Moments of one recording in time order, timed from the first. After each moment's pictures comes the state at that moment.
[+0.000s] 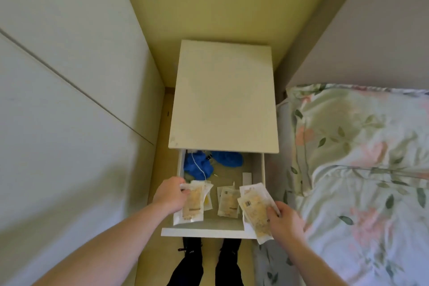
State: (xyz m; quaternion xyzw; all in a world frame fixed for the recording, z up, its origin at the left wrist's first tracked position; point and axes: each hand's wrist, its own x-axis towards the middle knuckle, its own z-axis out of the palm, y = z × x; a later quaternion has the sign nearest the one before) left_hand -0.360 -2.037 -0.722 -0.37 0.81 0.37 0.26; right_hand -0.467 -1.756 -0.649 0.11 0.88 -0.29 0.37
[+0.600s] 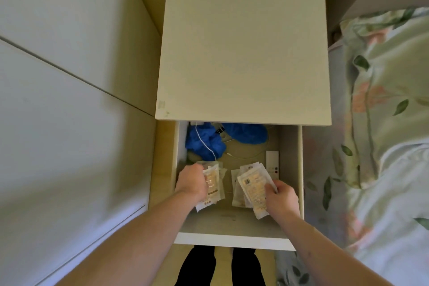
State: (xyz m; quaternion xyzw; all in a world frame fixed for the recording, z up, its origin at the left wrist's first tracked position) left_hand -0.387 -2.000 -0.903 -0.38 0.82 0.28 0.32; right_hand -0.482 -1.791 -0.873 0.15 0.84 -0.28 0.44
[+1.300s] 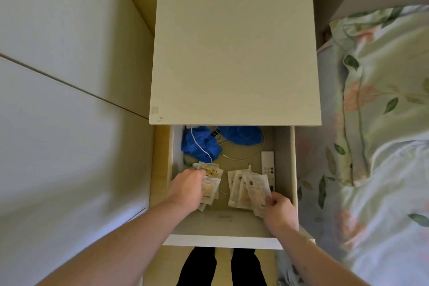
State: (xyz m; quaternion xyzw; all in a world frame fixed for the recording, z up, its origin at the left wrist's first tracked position) left_hand -0.383 -2.001 -0.875 -0.23 0.90 0.23 0.30; right_hand -0.463 -1.767 -0.875 0.13 0.87 -0.23 0.42
